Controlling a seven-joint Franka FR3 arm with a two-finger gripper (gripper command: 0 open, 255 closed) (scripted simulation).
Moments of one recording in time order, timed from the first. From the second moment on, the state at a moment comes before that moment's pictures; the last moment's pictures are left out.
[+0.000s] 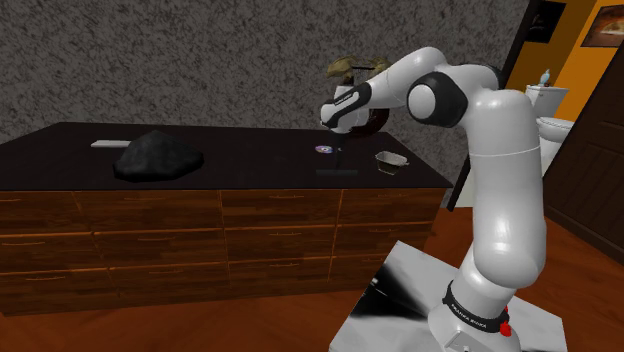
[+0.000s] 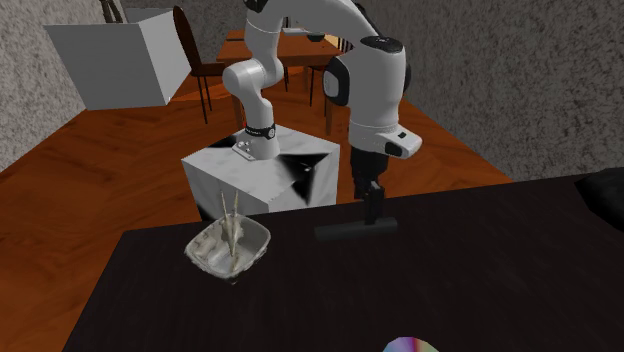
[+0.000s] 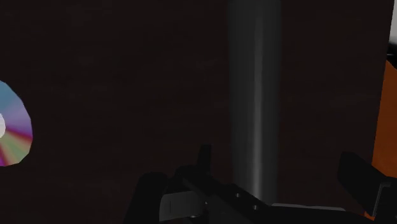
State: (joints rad) arm -0.09 0.43 -0.41 -1.74 0.18 2.21 -1.25
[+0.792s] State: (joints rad) arm -0.11 0.50 -0.39 -1.73 0.21 2.27 -1.28
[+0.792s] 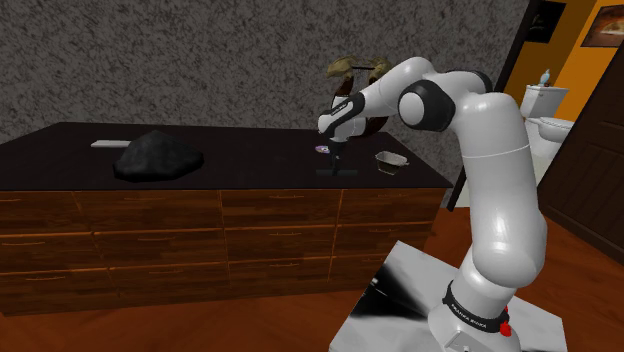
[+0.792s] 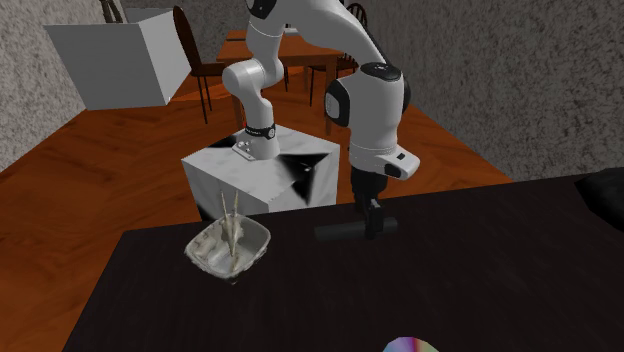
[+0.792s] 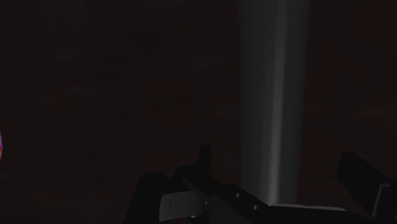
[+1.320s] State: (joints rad) arm -0.11 0.50 -0.39 -1.73 0.21 2.27 -1.28
